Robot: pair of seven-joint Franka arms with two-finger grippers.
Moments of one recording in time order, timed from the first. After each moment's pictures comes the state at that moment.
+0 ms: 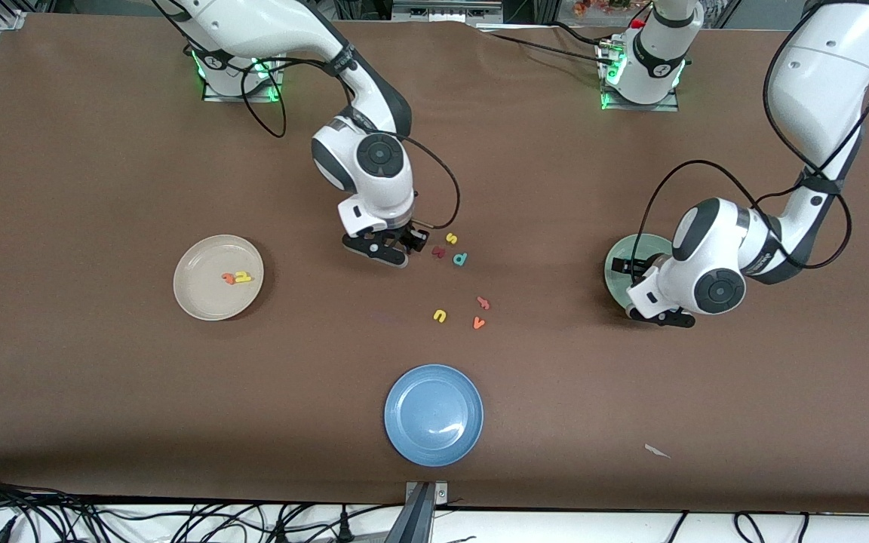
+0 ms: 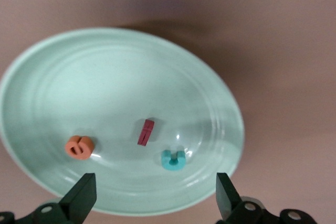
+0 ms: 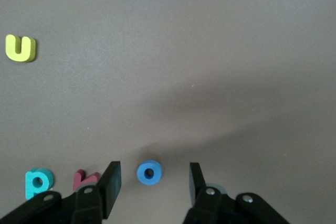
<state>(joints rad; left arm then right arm) 0.30 0.63 -0.52 -1.76 0.29 1.87 -0.21 0.58 0.63 0.19 -1.72 -0.21 2.33 1.25</state>
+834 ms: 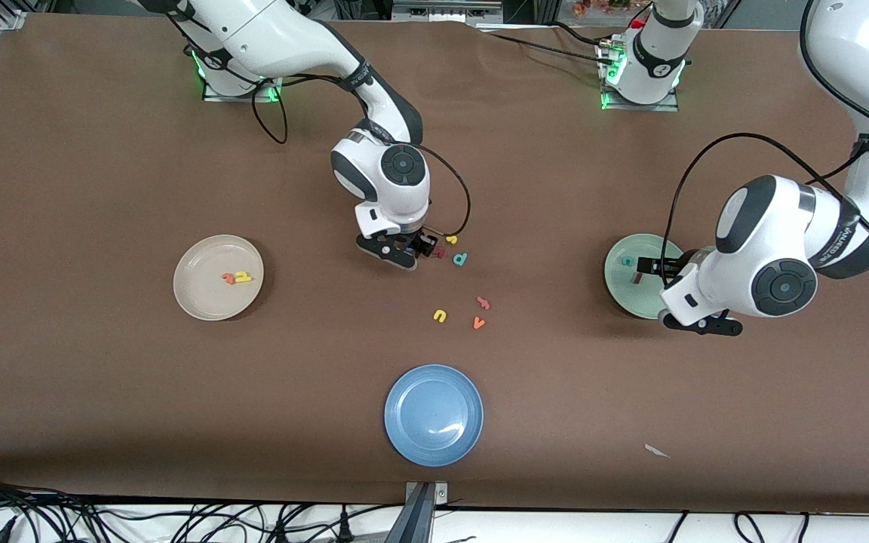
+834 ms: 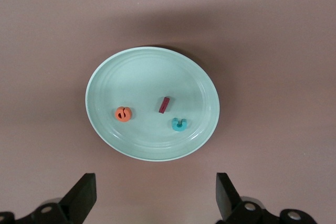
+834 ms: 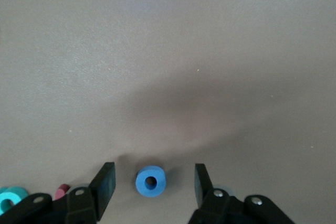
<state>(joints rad) 0.31 0.58 -0.57 -1.54 0.27 1.61 -0.21 0.61 0.71 0.19 -1.68 -0.26 2.33 1.36</state>
